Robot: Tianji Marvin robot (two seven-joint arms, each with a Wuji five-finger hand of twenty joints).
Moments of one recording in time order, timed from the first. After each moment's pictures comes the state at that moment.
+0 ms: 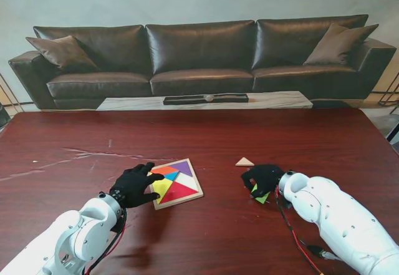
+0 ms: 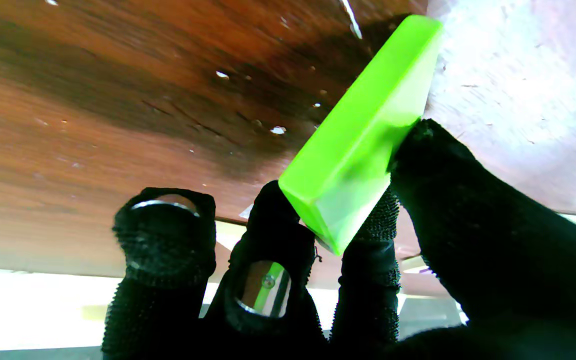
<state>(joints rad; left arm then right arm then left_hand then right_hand) 1.61 -1.05 -1.18 -1.71 0.91 0.05 -0.19 -1.14 -1.01 0.92 -1.08 -0.95 -0.31 0.08 0.95 -0.17 0.21 -0.05 0.33 0.10 0.21 0.32 0.13 0.17 0.04 0.36 0.07 0.15 0.20 0.36 -0.01 0.17 0.47 0.33 0.61 -0.81 1.05 -0.47 0.64 -0.27 1.38 0.30 0.76 0.17 1.27 0.77 1.14 -0.31 1.66 1.03 1.08 0.04 1.52 0.64</state>
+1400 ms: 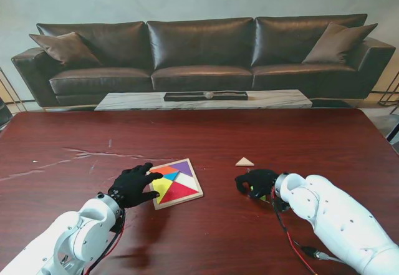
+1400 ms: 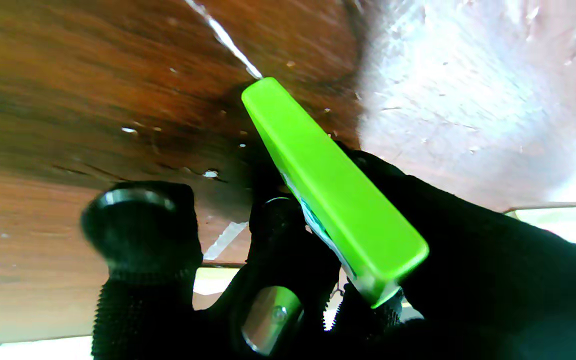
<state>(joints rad) 1.61 -1.05 -1.18 -1.71 0.90 0.06 -0.18 -1.10 -1.02 0.87 -1.05 -0.78 -0.33 0.18 0.96 -0.09 0.10 -0.05 0.31 0.10 0.20 0.31 0.14 0.17 0.09 0.36 0.13 0.13 0.22 0.36 0.00 0.16 0.49 0.32 0.67 -0.70 1.23 -0.38 0.43 -0.35 1.37 0.67 0.78 0.11 1.32 1.09 1.21 -0.55 1.70 1.07 1.08 0.13 1.49 0.65</state>
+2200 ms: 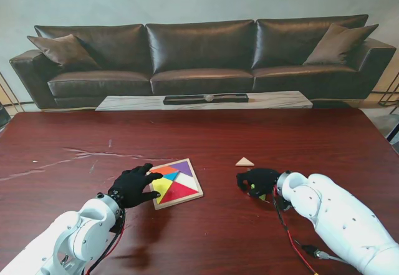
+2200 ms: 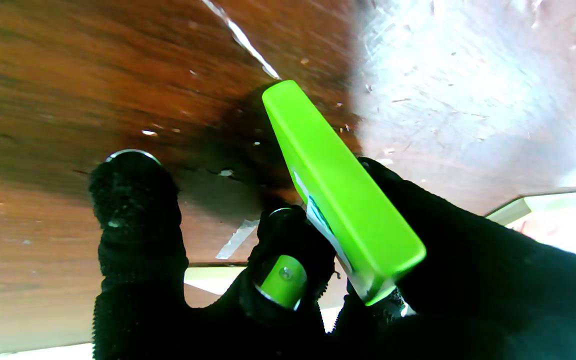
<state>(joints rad) 1.61 -1.05 -1.18 -1.71 0.89 0.07 -0.19 -1.10 -1.02 0.89 -1.04 -0.75 -0.32 0.20 0.96 -0.06 0.06 -0.05 0.30 0.10 0.19 0.31 0.14 0.17 0.08 0.36 0.12 0.12 0.20 0.36 0.00 0.15 0.49 0.32 0.72 -0.55 1.05 -0.36 0.30 -0.34 1.38 0.75 0.61 0.05 1.29 1.24 1.08 -0.56 1.66 0.98 0.87 0.27 1.43 0.59</state>
